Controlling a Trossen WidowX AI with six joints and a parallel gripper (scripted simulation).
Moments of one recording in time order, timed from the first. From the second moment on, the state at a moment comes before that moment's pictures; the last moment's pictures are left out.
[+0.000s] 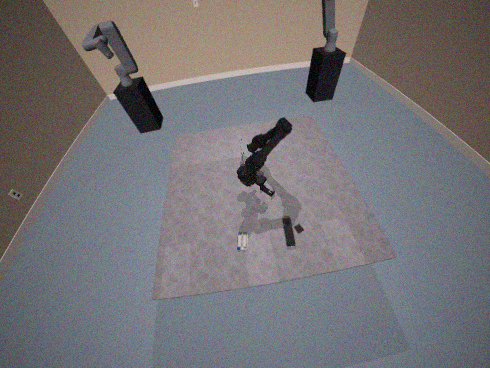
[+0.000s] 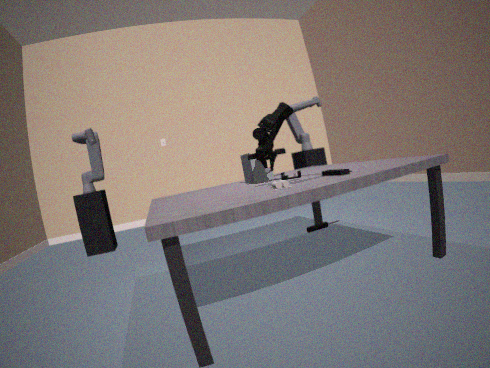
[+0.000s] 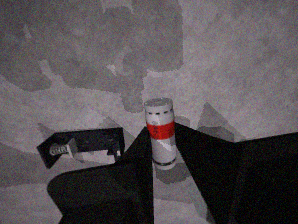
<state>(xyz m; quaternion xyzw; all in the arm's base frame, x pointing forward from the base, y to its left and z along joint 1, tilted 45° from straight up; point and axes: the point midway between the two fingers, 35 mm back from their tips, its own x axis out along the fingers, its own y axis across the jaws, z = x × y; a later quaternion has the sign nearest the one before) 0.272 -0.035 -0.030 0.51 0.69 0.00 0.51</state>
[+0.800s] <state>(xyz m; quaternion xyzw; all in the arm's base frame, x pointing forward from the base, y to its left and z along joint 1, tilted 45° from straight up) 0.309 0.009 0.045 0.07 0.53 0.43 0.72</state>
